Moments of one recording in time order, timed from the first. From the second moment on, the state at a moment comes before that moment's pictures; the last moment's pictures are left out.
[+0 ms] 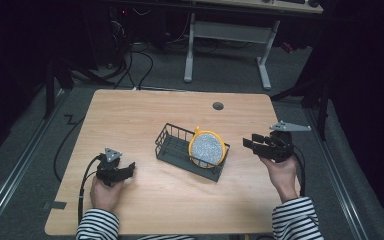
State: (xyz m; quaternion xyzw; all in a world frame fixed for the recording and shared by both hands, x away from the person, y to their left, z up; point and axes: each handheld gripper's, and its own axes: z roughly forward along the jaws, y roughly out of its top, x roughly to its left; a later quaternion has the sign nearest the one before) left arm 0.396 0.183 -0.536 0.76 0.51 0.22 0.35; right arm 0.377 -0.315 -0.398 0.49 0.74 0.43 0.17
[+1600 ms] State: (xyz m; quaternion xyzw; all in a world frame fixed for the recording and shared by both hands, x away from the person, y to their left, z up) left arm 0.395 0.182 -0.536 0.76 0.51 0.22 0.34; right arm 0.361 -0.319 -0.530 0.53 0.75 0.32 0.24
